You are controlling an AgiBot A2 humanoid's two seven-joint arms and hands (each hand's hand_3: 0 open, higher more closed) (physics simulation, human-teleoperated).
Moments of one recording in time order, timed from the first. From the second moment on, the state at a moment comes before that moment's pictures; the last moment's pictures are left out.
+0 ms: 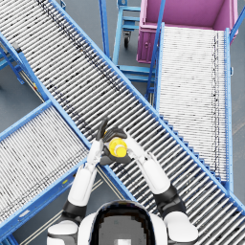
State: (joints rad) left arm 0.32 1.49 0.33 -1.82 1.38 0.00 0.00; right arm 0.62 -1.55 0.48 1.74 1.34 0.18 0.00
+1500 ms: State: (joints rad) left arm 0.16 1.46 -0.64 -1.37 1.38 -0.01 0.00; right arm 0.56 -1.47 0.55 1.88 1.34 0.00 0.00
